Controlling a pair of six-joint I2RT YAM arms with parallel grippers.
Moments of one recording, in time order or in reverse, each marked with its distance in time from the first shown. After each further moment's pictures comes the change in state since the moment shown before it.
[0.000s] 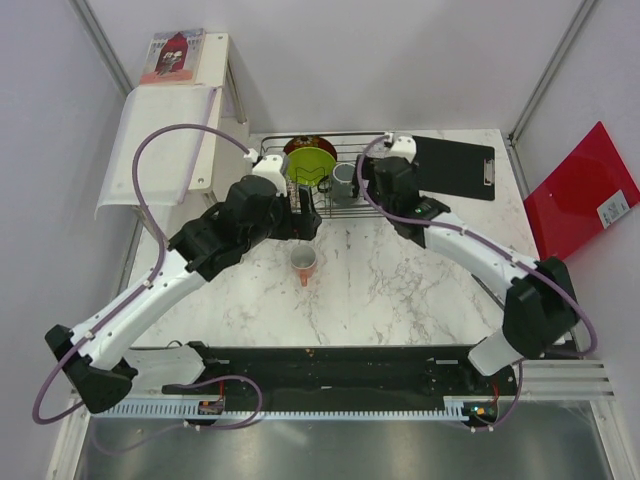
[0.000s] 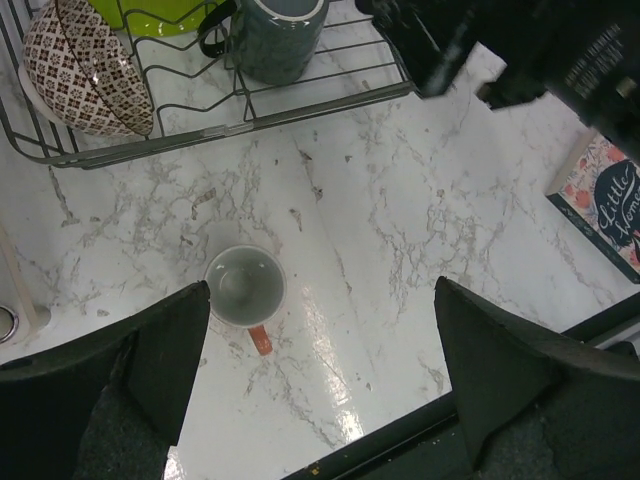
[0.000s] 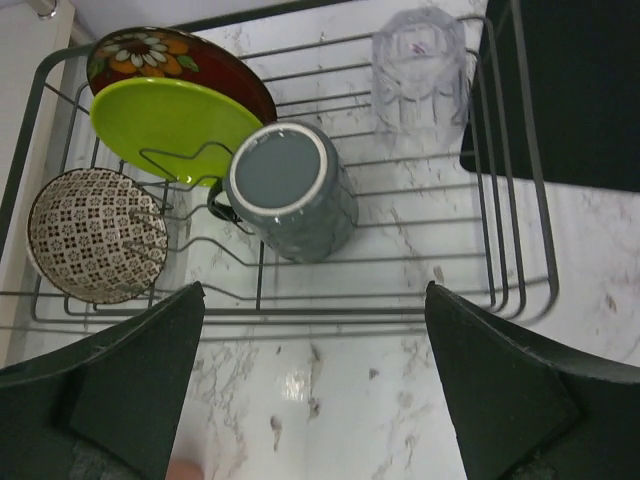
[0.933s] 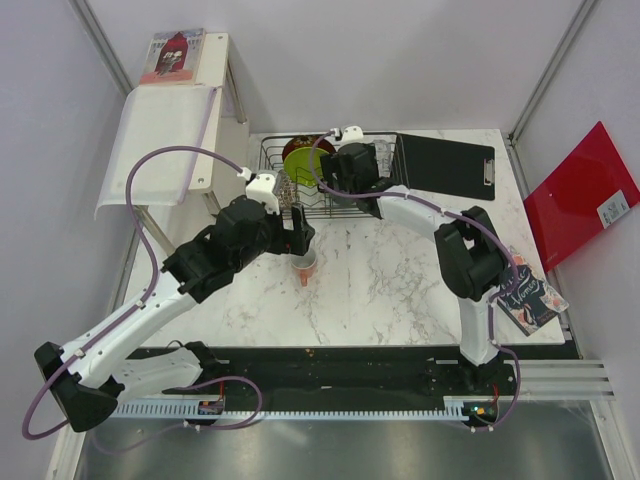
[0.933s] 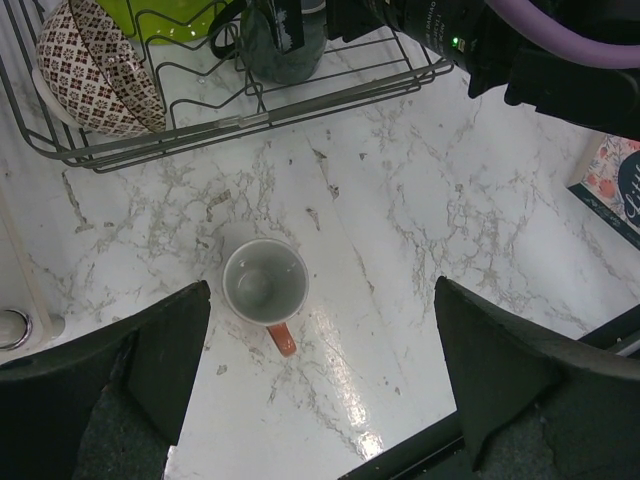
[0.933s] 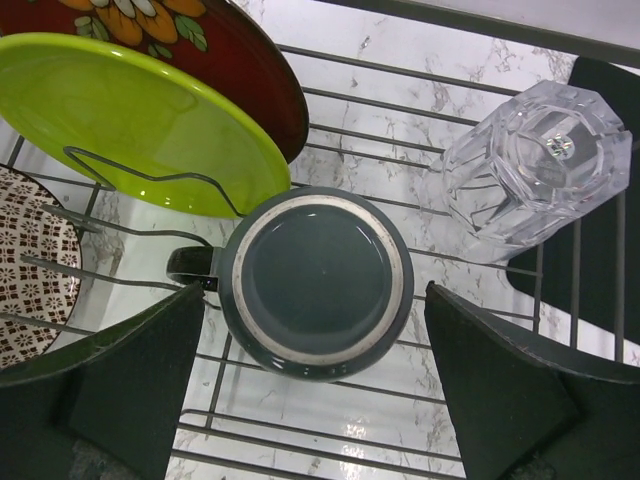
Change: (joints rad) left arm -0.012 -0.157 -0.231 0.155 -0.016 0.068; right arm -0.011 0.523 0.394 0.090 -0.050 -0.352
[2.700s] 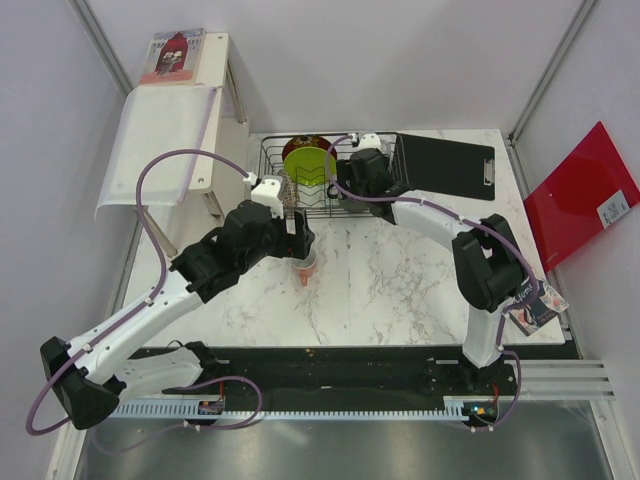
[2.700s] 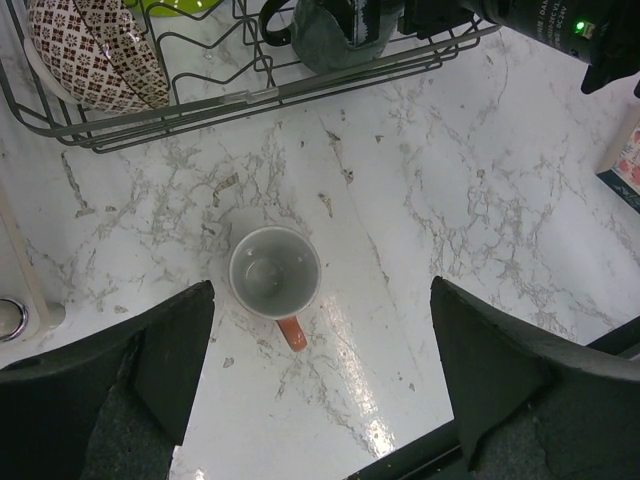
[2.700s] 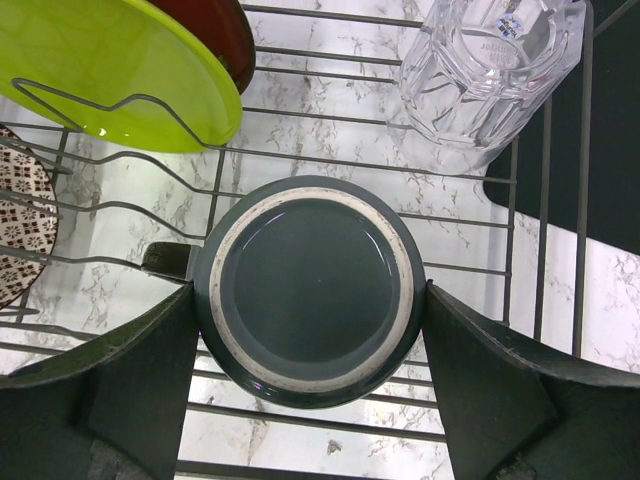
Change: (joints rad) left arm 0.000 0.016 -0.048 0.022 -0.008 0.000; right arm -0.023 -0.123 -0.132 -0.085 -0.013 0.111
